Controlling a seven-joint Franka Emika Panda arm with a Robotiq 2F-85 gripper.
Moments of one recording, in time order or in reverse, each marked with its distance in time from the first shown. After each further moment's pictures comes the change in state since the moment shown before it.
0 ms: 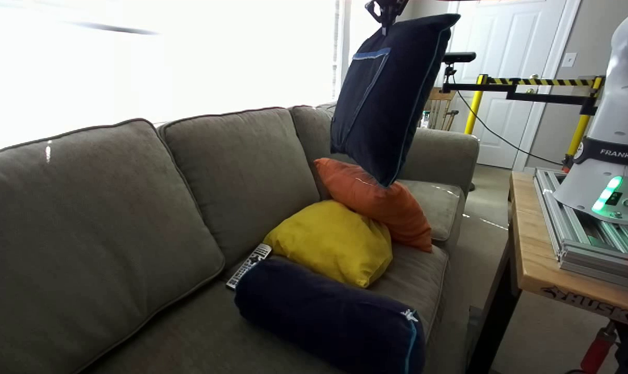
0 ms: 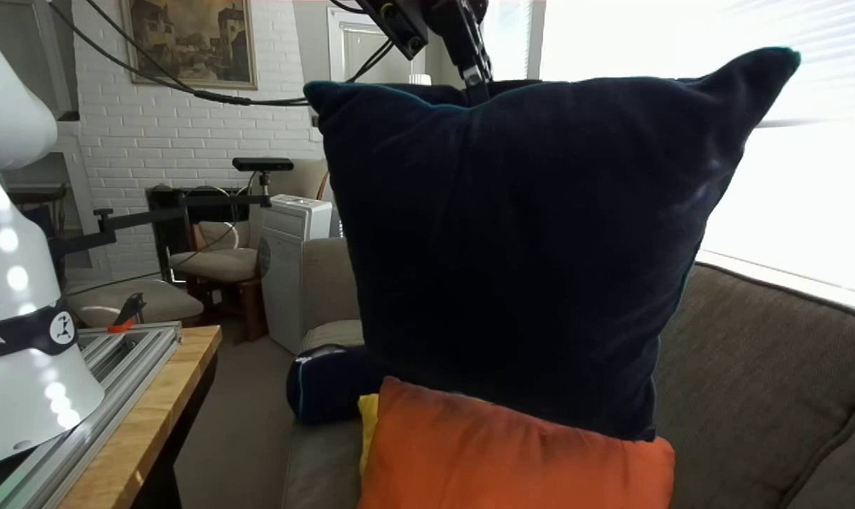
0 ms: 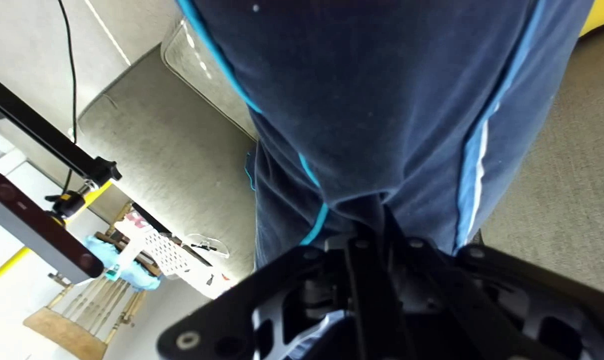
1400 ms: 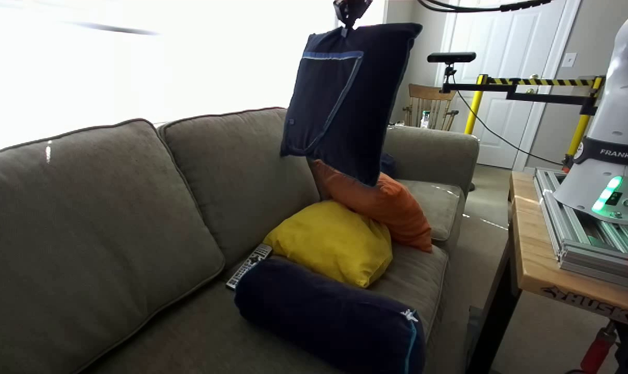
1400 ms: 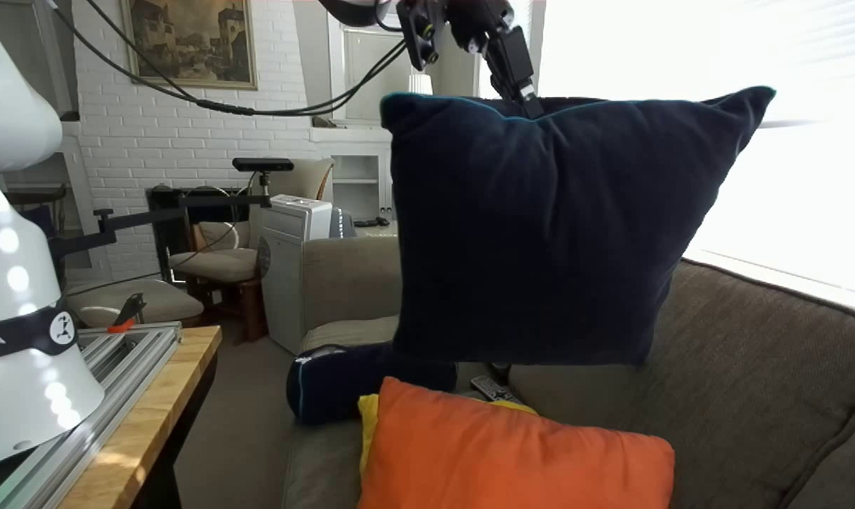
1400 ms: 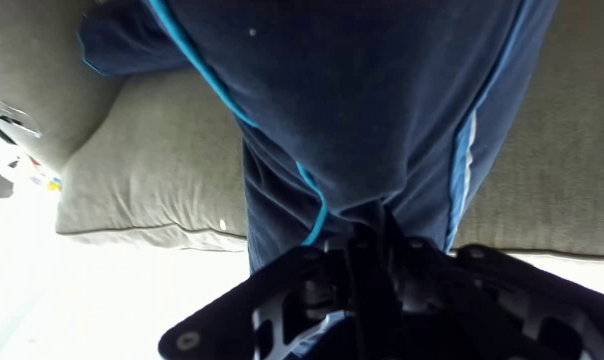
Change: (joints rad) arm -0.055 0.087 0.052 0.008 -0.005 0.433 -0.288
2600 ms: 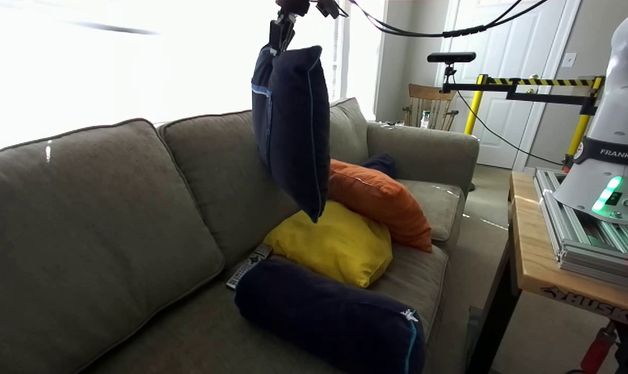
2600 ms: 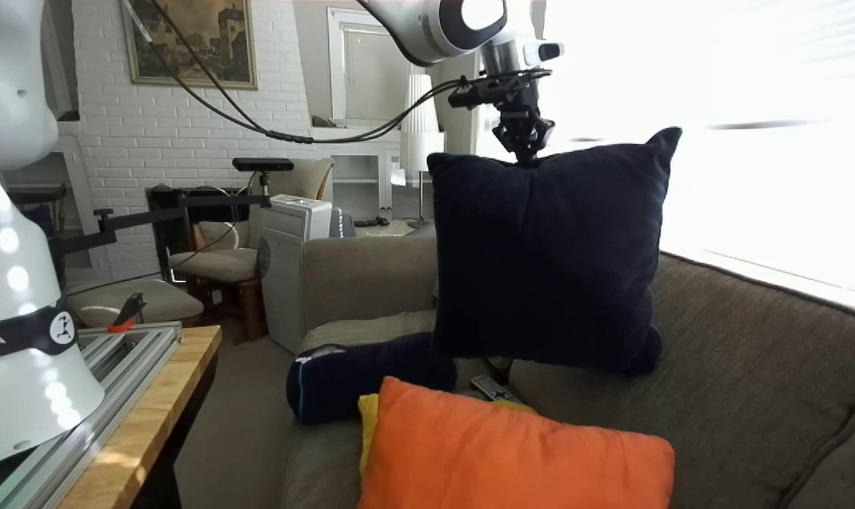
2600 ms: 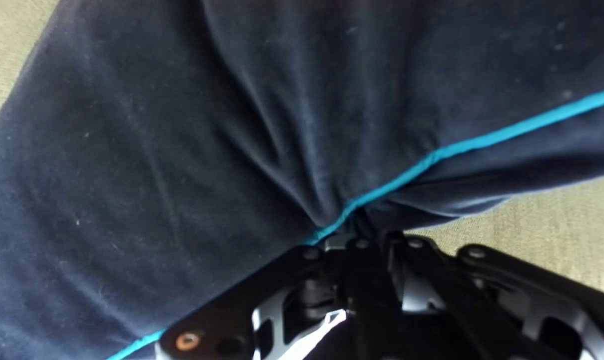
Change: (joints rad) arm 0.054 0.451 0.090 0.414 0.573 0.092 -0.853
